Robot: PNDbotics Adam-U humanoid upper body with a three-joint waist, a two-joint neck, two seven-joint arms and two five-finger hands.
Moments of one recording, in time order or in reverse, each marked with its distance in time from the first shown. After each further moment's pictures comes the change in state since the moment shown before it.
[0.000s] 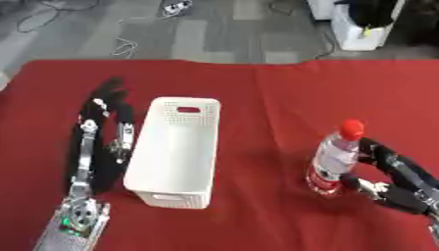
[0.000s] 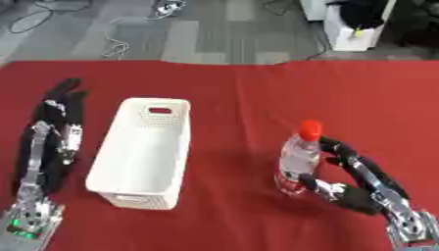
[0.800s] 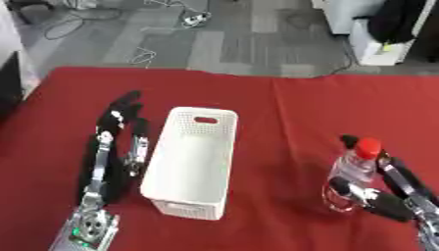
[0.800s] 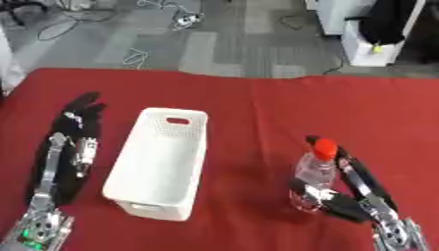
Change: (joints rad) left arm -0.009 0.000 -0.016 0.002 0.001 -0.006 -0.024; right arm -0.066 0.065 0.048 0.050 0.121 -0.089 -0.091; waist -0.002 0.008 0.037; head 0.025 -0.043
